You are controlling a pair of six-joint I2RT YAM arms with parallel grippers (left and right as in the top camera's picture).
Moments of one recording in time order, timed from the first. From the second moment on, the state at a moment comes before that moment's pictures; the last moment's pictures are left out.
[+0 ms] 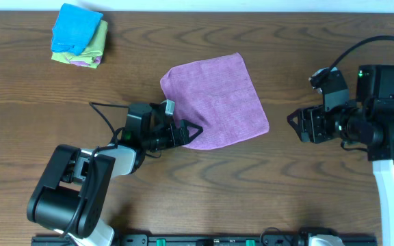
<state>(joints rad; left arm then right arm) -0.30 1.76 0.54 0.49 0.79 -0.72 -0.02 1.22 1.41 -1.26 -0.32 -0.19</state>
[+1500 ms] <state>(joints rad) -0.30 1.78 0.53 0.22 0.98 -0.71 -0.02 1.22 1.41 -1.21 -0.35 -0.19</state>
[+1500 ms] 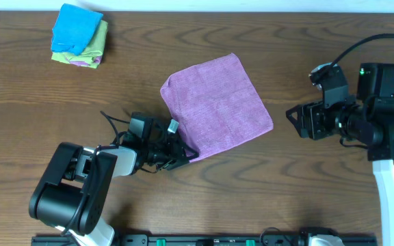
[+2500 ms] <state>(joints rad) -0.21 1.78 1.09 -0.88 0.31 -0.25 -0.02 1.35 1.41 -1.18 -0.39 -0.20</state>
